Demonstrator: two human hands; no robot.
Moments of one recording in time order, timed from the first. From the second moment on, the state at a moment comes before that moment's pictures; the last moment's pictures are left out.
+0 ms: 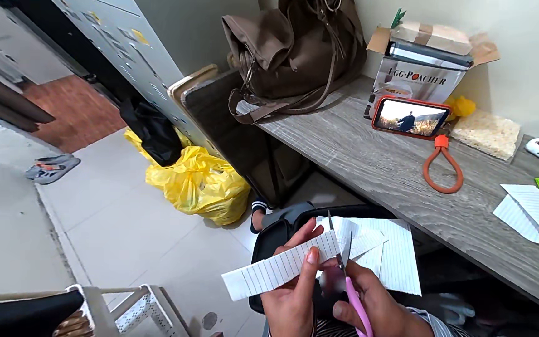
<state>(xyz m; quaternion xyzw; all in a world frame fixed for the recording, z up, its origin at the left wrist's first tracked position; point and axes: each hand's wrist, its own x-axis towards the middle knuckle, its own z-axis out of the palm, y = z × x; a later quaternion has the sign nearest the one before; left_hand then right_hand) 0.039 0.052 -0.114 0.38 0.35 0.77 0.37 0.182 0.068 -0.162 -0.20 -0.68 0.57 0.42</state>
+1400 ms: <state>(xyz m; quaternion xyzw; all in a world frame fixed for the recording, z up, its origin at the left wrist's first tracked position) 0.035 0.050 -0.127 0.39 0.35 0.77 0.36 0.186 0.059 -0.174 -0.17 -0.67 0.61 0.39</state>
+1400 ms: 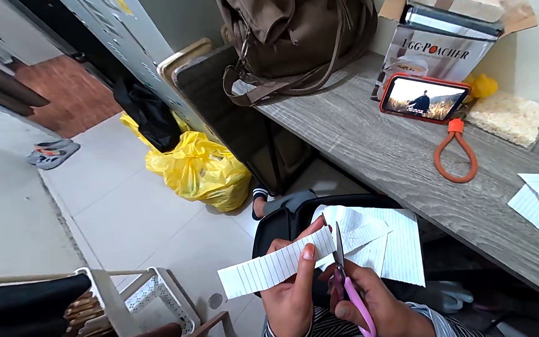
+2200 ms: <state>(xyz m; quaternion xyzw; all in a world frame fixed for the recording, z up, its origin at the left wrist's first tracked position) 0.040 0.044 -0.125 0.37 0.36 0.77 0.37 0.185 0.057 -0.172 -0.19 -0.66 0.62 0.38</state>
